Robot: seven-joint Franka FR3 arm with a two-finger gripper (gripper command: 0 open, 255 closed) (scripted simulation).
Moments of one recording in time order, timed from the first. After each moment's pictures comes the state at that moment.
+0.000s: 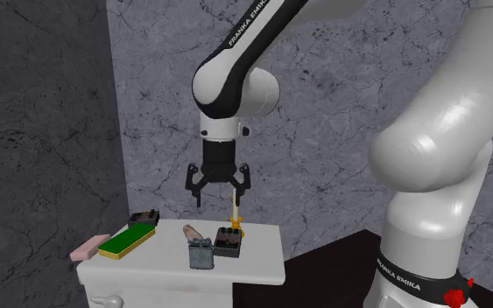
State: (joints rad) arm 0.04 -0.36 0.65 -2.67 0.36 2.38 0.76
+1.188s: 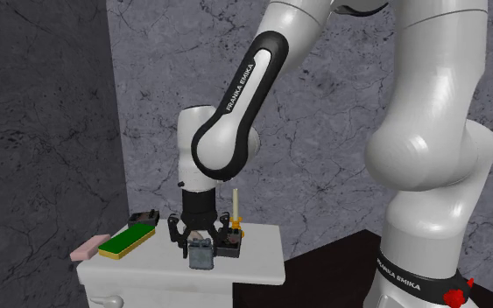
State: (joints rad) arm -0.03 0.12 0.78 -2.62 -0.09 2.70 1.22
